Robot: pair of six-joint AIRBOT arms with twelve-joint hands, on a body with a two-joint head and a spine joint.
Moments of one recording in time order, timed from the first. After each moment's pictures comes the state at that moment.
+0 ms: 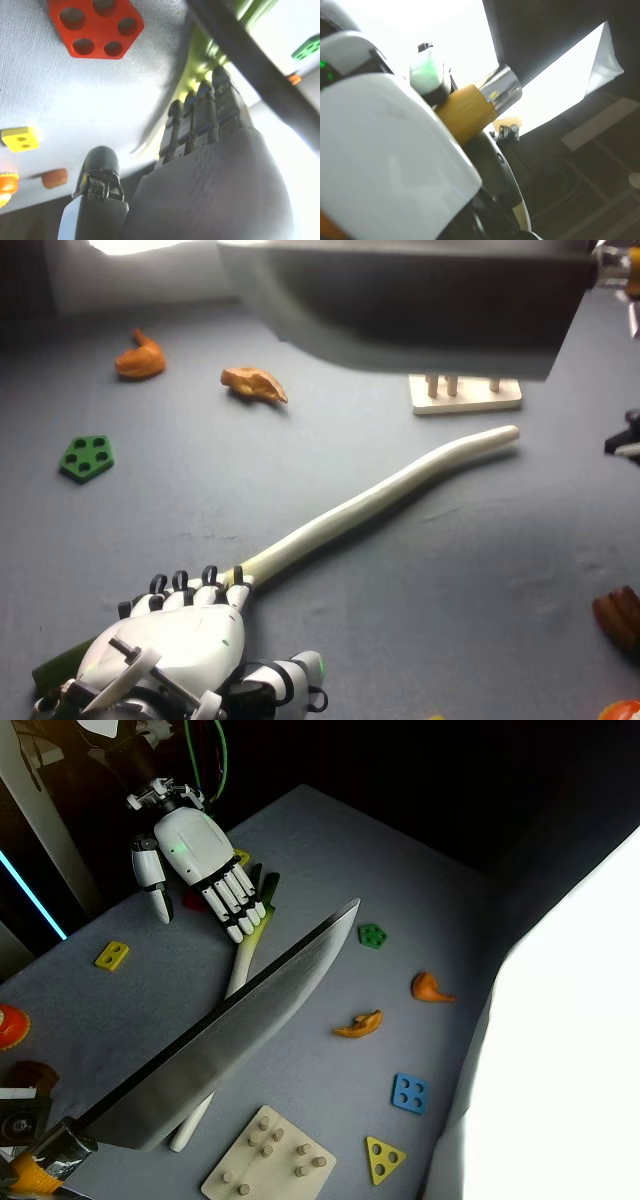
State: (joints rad) left arm 0.81 -1.13 0.44 1.53 1.25 -1.14; right arm -0.59 -1.06 1.06 0.71 1.14 -1.51
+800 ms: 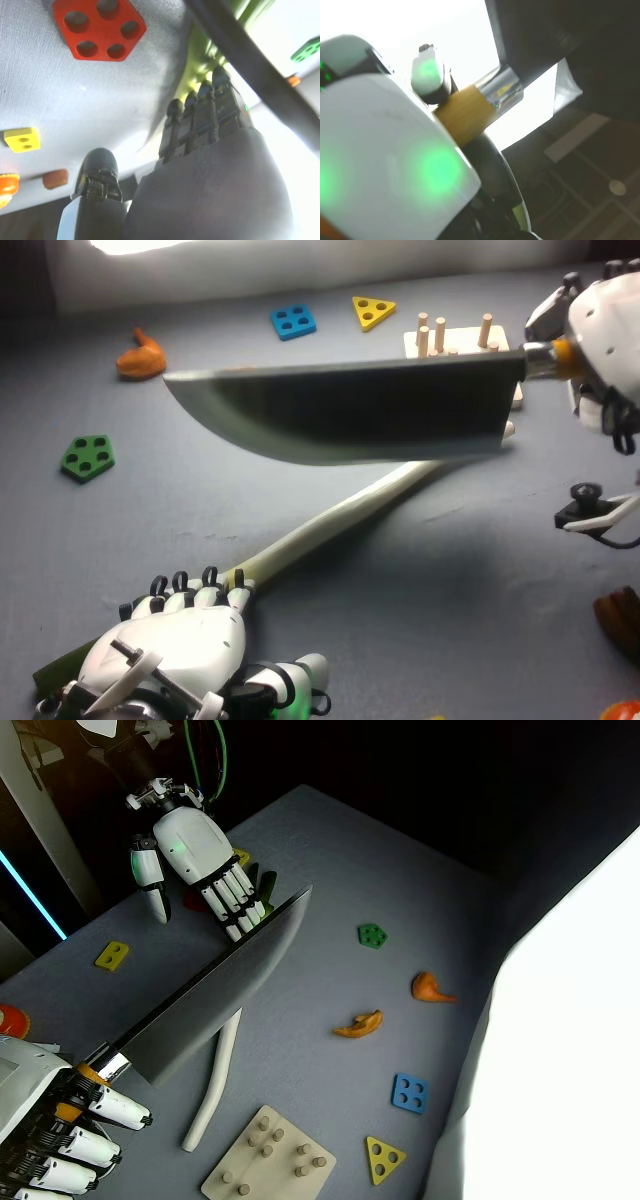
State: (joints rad) left arm 0.81 -1.14 0.44 1.53 1.25 -1.14; right arm -0.68 -1.19 1.05 0.65 1.22 -1.58
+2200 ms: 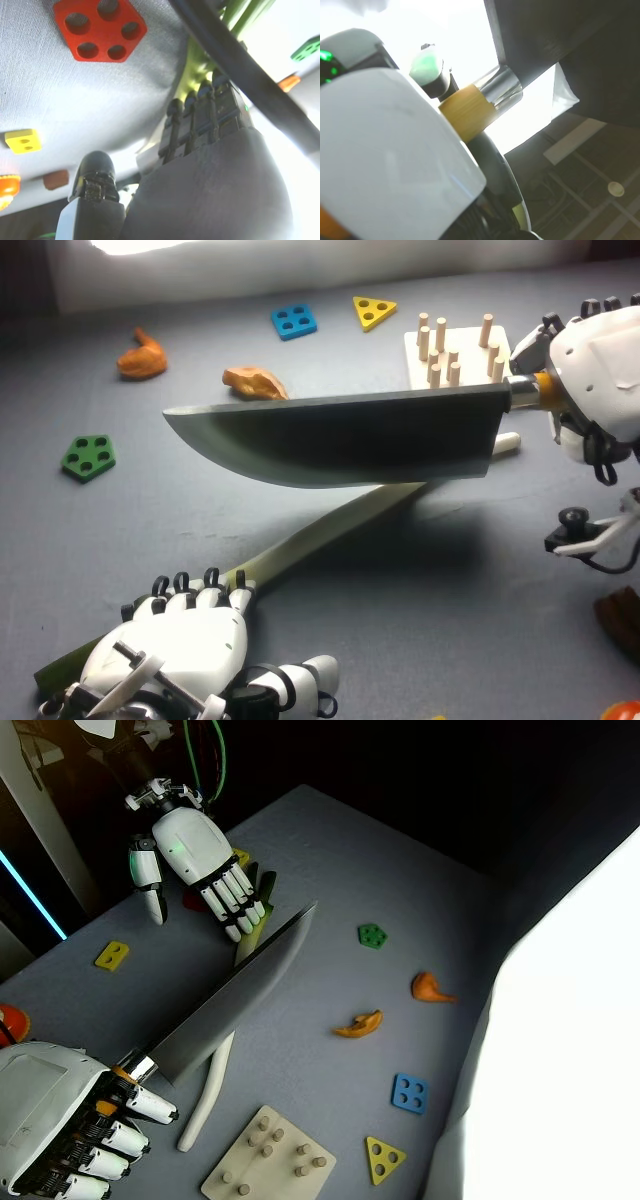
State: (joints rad) left arm 0.82 -1.14 0.44 1.53 1.26 -1.14; right arm -0.75 -1.25 1.12 0.60 1.26 -1.55
